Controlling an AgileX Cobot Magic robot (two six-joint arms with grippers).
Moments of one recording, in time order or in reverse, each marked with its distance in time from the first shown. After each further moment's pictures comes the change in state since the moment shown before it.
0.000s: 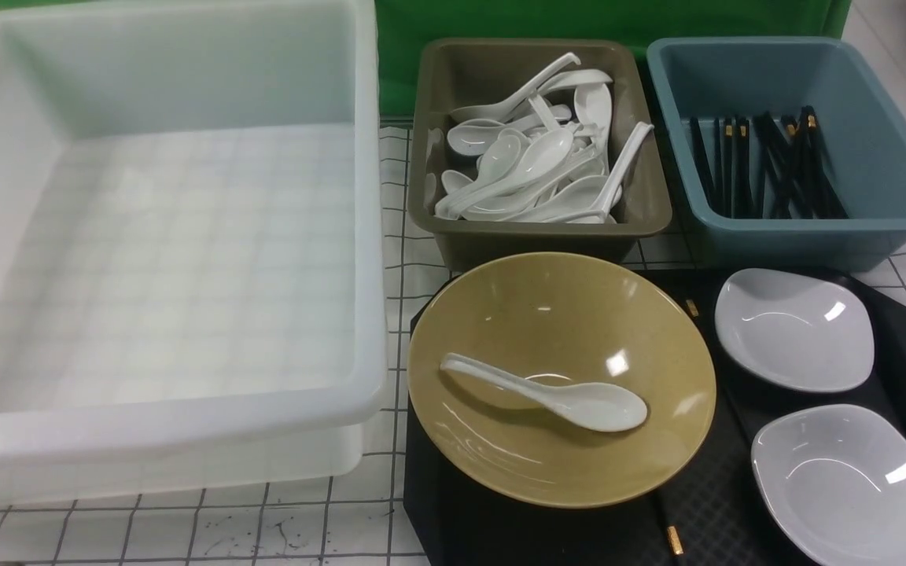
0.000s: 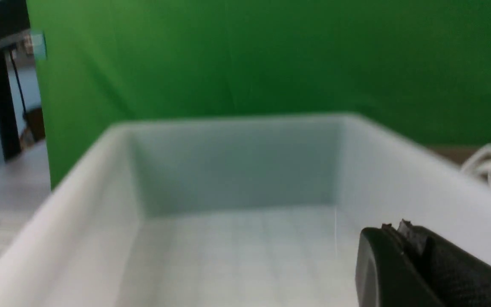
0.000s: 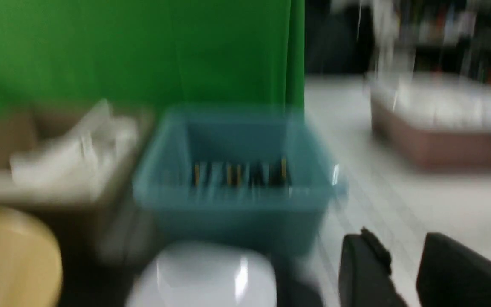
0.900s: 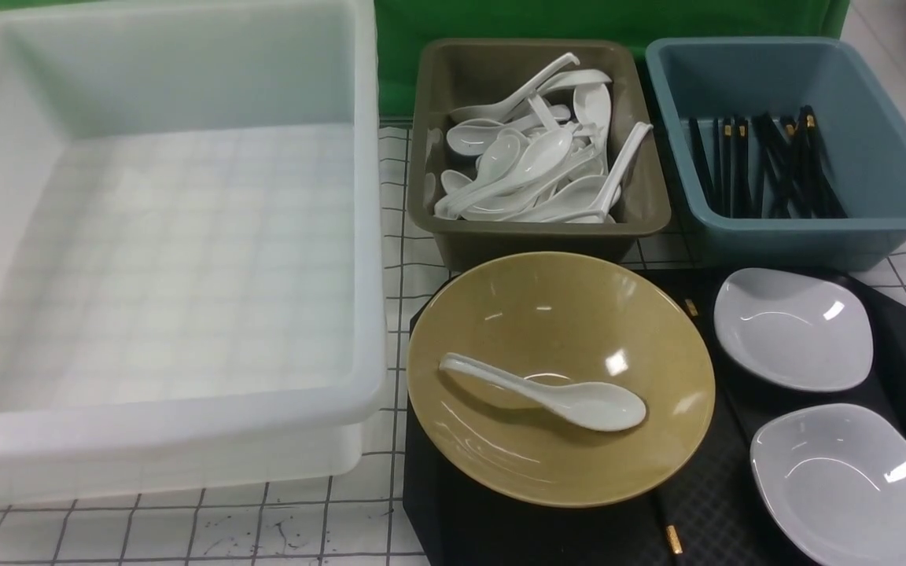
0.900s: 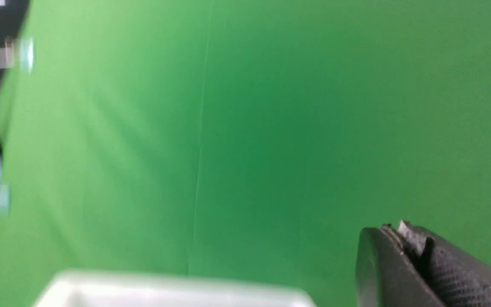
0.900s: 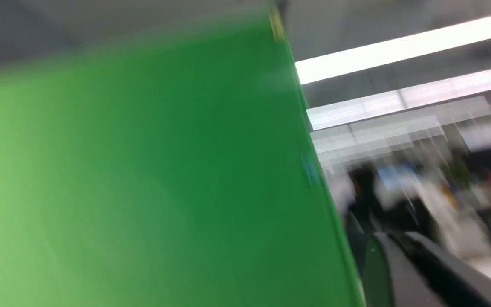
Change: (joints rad) right arm 0.000 0.218 -0.453 -0.003 0.035 0.209; left arm -0.020 0.565 -0.680 0.034 0.134 -0.265
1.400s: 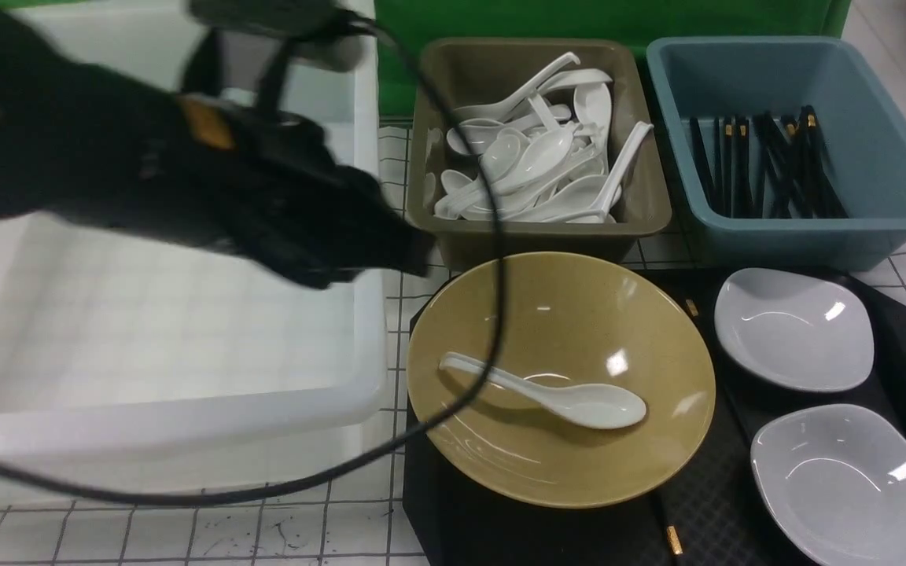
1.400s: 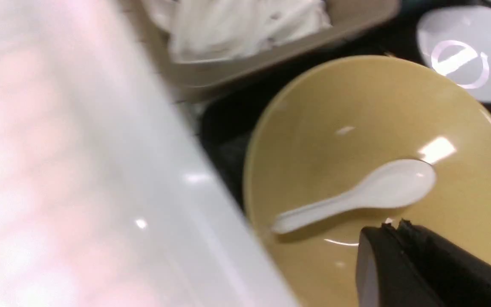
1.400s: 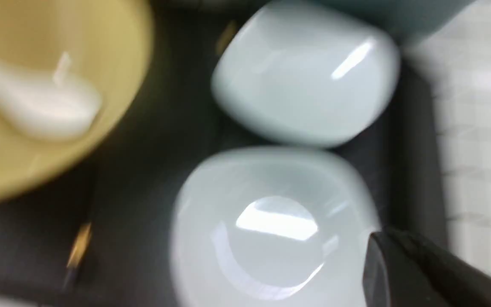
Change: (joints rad) right arm 0.186 0.487 -0.071 0.155 0.733 -0.449; left arm -0.541 0.811 -0.550 -0.292 0.748 0.408
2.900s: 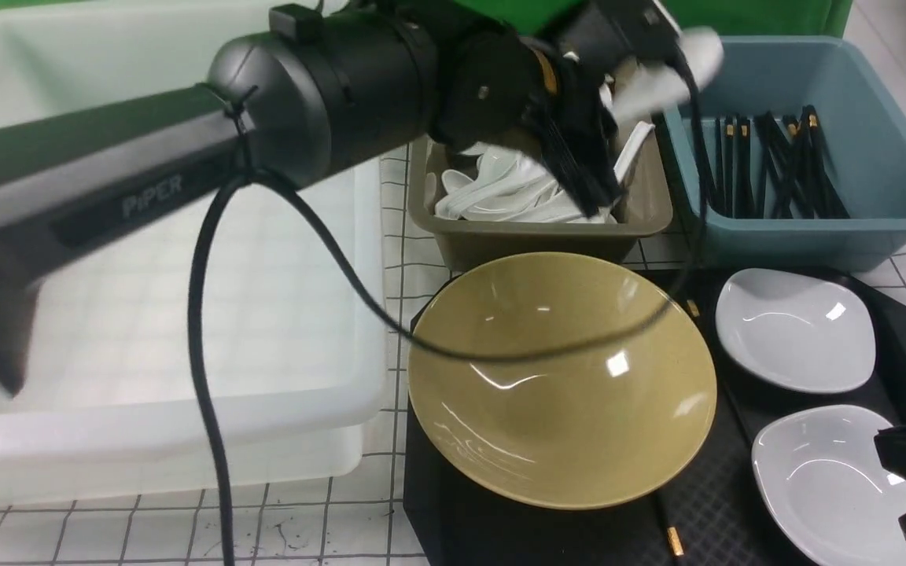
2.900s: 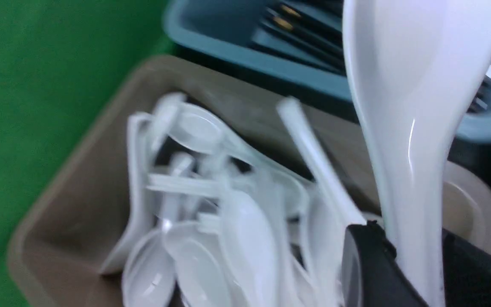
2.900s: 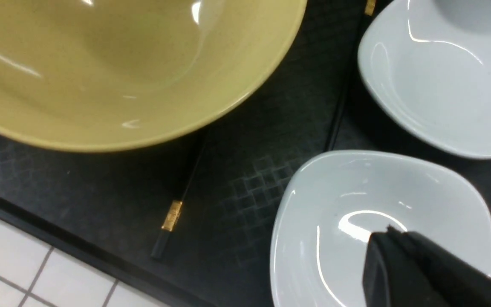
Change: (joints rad) right arm 0.158 0.098 0.000 0.076 -0.076 -0.060; left arm -0.054 0.598 -0.455 0.265 -0.470 0.278
